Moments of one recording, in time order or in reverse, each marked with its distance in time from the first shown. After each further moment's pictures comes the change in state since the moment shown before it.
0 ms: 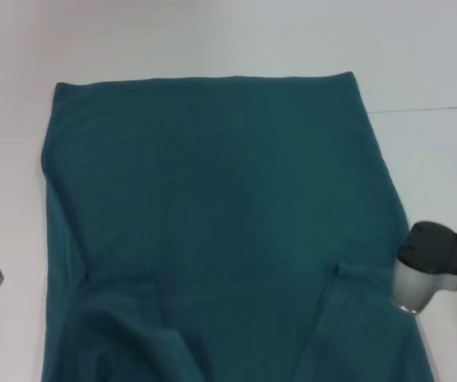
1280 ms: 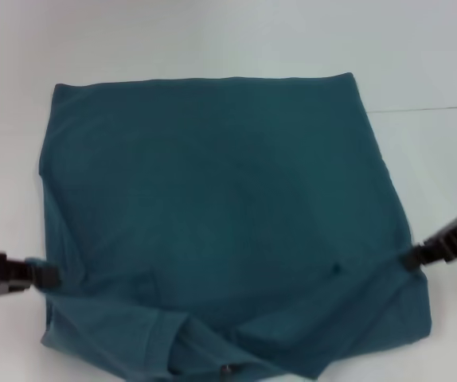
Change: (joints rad) left arm -0.008 0.041 -0.608 -0.081 -0.414 -0.131 0.112; right arm 0.077 -0.049 0.610 -0.004 0.007 0.175 -0.129
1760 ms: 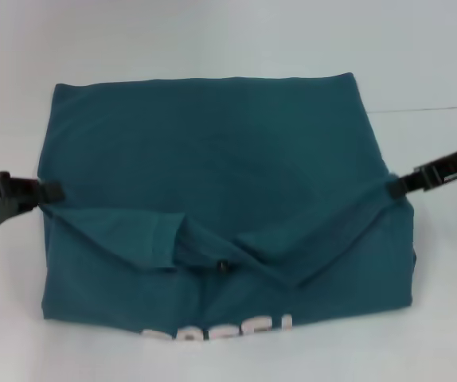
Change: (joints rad) left arm -0.050 0.039 0.002 -0.172 -0.162 -0.235 0.023; right arm 0.056 -0.008 0.052 0.048 -0.001 0.195 0.051
